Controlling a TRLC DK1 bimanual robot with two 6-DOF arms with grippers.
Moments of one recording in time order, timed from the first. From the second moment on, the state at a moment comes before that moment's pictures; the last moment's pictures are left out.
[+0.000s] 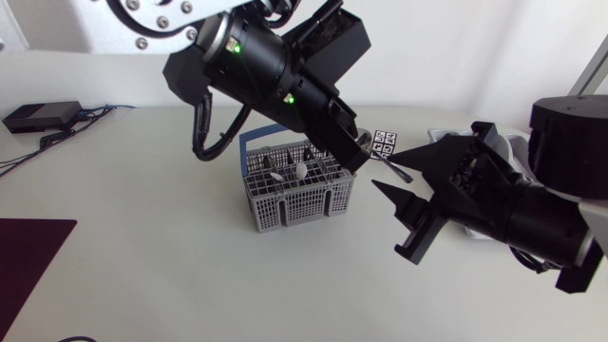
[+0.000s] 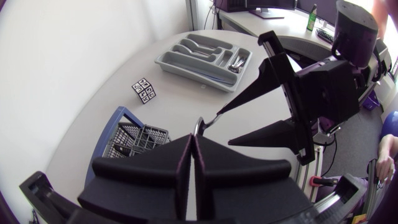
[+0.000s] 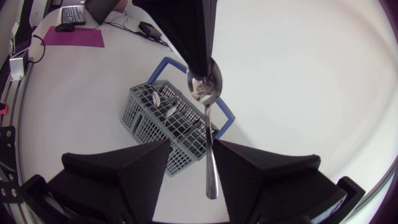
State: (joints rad) left arm -0.82 1.65 1.60 -0.70 0.15 0.28; right arm 0.61 0.91 0.62 -0.09 0.03 -0.59
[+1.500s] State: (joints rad) left arm -0.58 1.64 1.66 -0.55 0.06 0.40; right arm -0.18 1.23 0.61 -0.21 -0.59 -0.95
